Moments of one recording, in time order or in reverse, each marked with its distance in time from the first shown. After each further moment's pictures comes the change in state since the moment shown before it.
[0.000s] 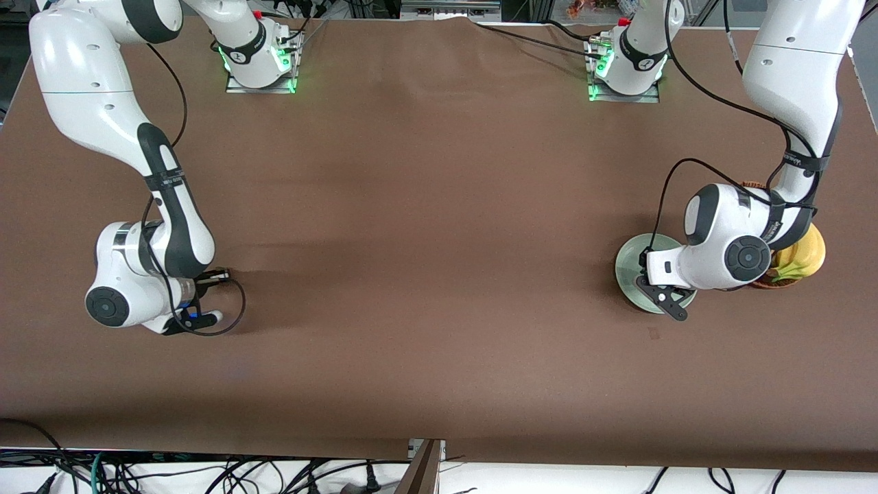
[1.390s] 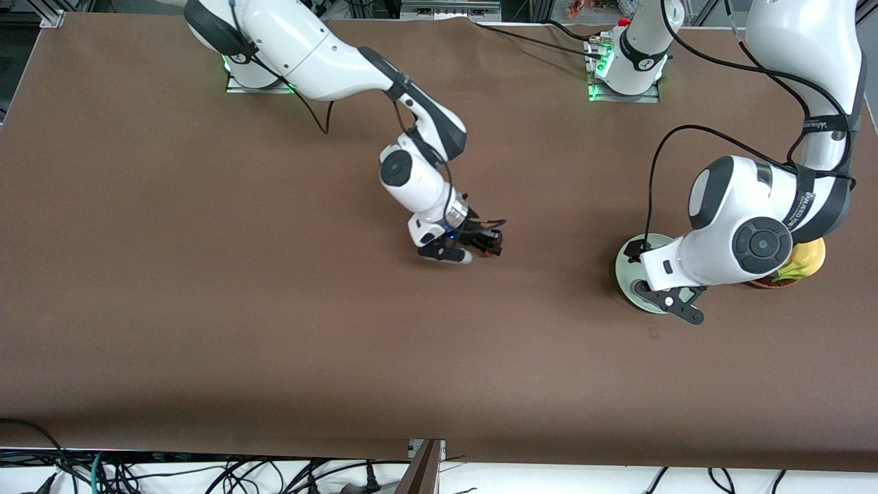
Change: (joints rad) left arm -0.085 -0.090 -0.043 0.230 -0.012 -0.336 -0.339; right arm 0.701 0.145 0.186 0.053 0.277 0.992 1.028
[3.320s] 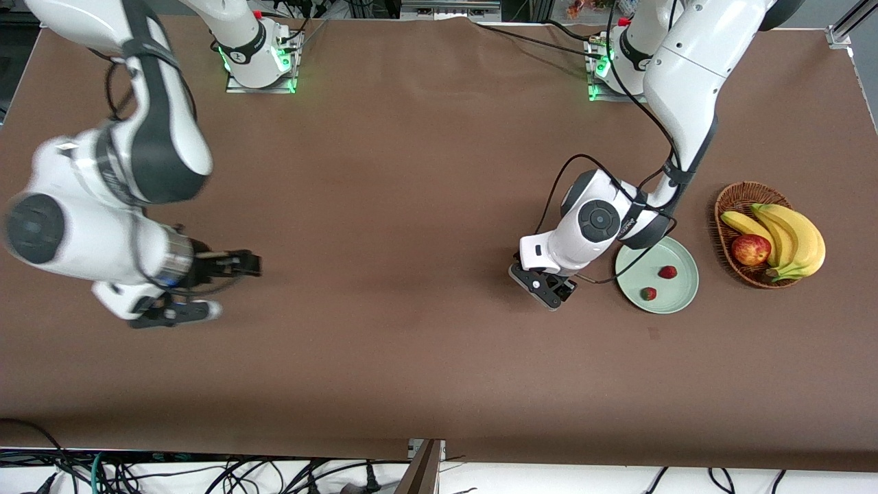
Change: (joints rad) left arm -0.194 0.193 -0.052 -0.199 0.014 0.664 -0.014; right arm -0.514 -0.452 -0.264 0.180 -0.211 -1.226 -0.801
